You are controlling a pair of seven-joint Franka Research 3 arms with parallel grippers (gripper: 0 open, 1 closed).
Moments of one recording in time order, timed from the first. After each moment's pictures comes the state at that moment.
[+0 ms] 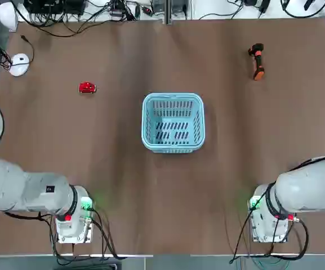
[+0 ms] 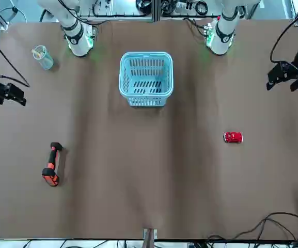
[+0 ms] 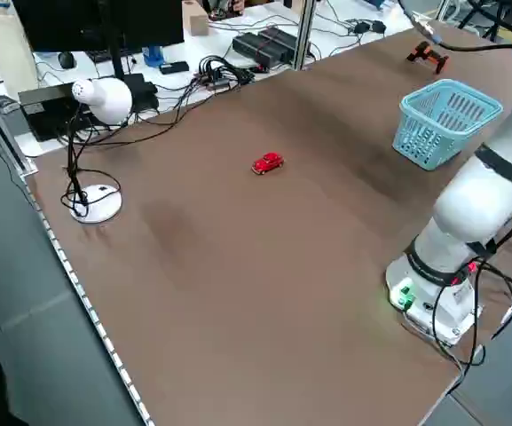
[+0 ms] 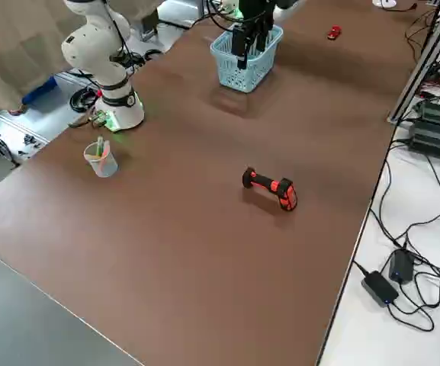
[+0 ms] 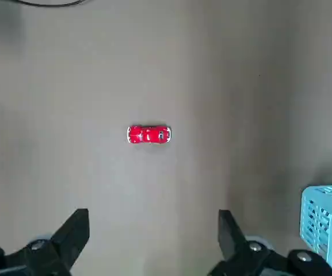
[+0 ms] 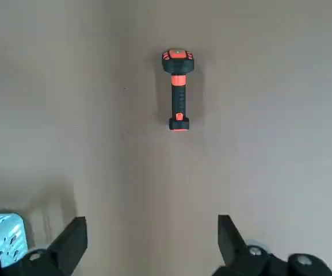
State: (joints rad) left arm -0.01 -0.04 -0.03 -1.56 -0.02 1.56 0.01; right arm 0.00 0.06 -0.02 -1.53 -0.01 1.57 0.03
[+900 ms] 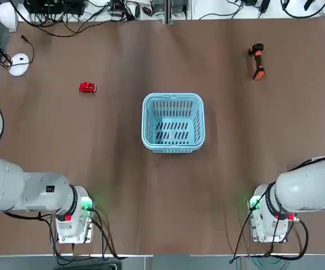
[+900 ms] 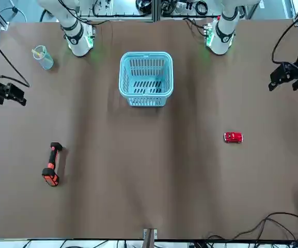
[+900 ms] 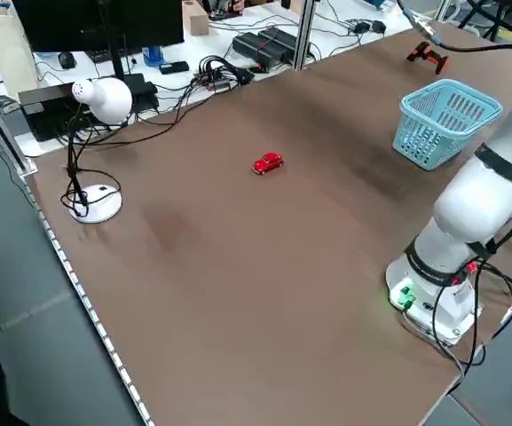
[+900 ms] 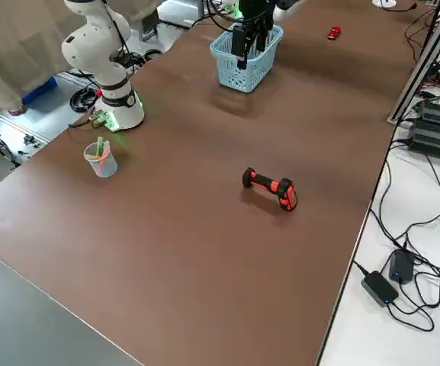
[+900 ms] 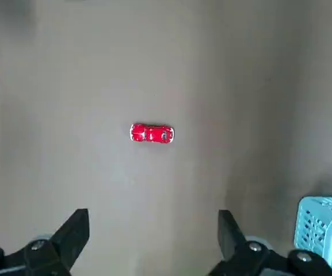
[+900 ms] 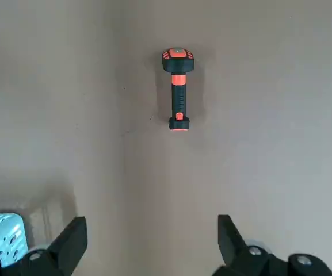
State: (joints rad) left arm -0.01 -0.04 -0.02 -1.57 -0.02 1.56 -0.09; right arm 0.00 0.06 -0.02 -1.54 -0.01 1.57 0.03
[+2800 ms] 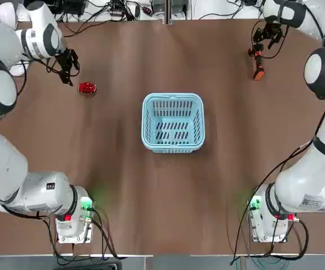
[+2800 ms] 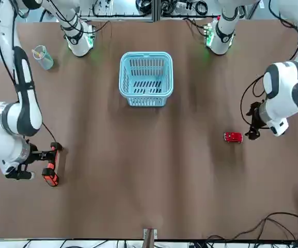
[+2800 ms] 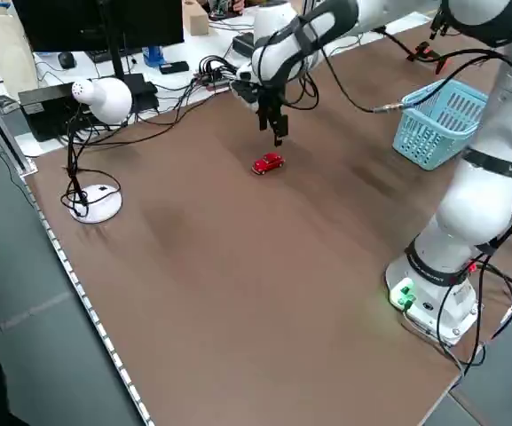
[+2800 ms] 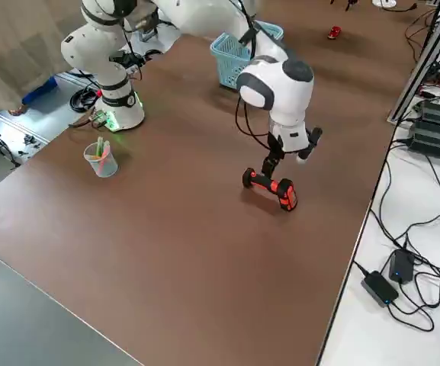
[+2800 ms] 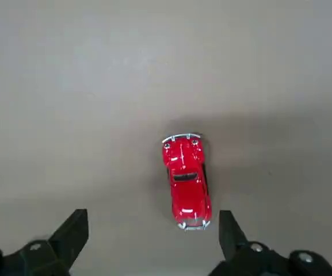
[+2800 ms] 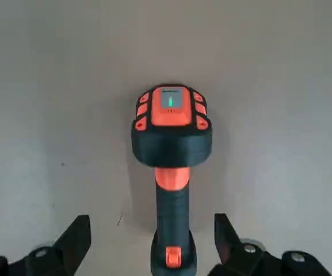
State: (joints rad) left arm 0.07 0.25 -0.01 -2.14 -0.03 2.32 -1.31; right arm -0.06 0.61 -0.03 -1.57 0.03 2.14 -0.05
